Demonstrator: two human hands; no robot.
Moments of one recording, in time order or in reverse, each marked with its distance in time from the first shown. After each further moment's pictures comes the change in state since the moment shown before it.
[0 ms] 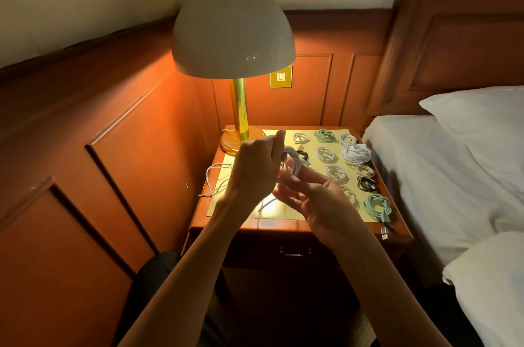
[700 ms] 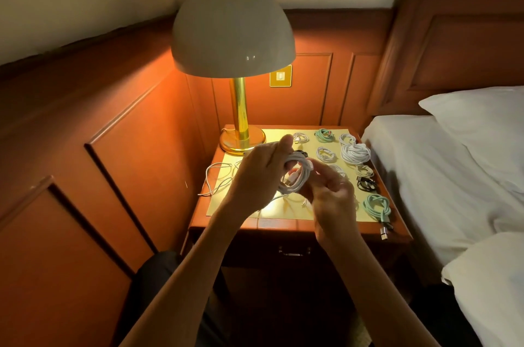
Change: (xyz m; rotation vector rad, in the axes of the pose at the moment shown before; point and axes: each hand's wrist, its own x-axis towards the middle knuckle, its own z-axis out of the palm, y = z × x) left_hand -0.014 0.015 -0.013 -0.387 -0.218 -0.113; right_hand 0.003 0.012 -0.005 -0.159 0.310 -0.347
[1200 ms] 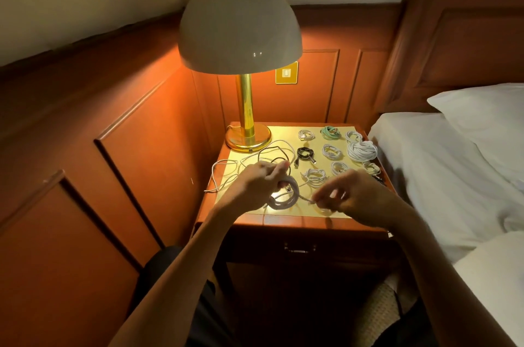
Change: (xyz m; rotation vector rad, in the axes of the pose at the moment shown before) left_hand -0.002 -0.042 -0.010 0.112 -0.272 -0.302; right_hand 0.040 -0.030 -0.058 -1.047 -0.719 -0.213
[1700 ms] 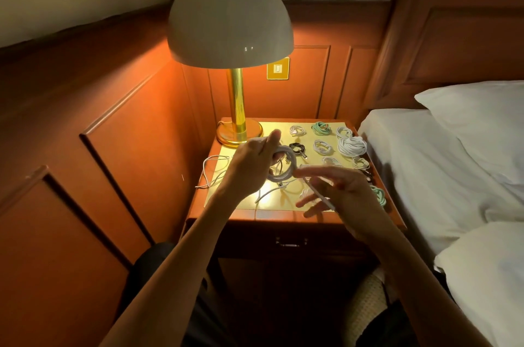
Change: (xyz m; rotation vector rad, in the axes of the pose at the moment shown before) left_hand 0.007 0.017 0.000 -0.038 0.261 0.176; right_hand -0.021 -0.021 0.030 0.823 0.262 -0.007
